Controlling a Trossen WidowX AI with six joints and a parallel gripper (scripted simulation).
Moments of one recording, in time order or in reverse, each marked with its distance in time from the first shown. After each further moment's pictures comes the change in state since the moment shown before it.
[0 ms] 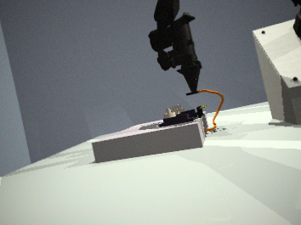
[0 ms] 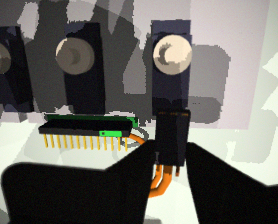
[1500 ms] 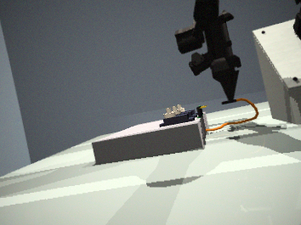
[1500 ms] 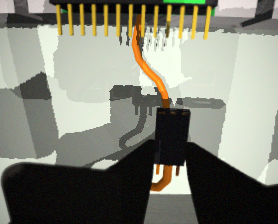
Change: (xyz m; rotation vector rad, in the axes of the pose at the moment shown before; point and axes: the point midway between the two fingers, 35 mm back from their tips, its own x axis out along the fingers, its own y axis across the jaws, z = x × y) arm 0.045 0.044 -0.094 -0.041 -0.002 -0.002
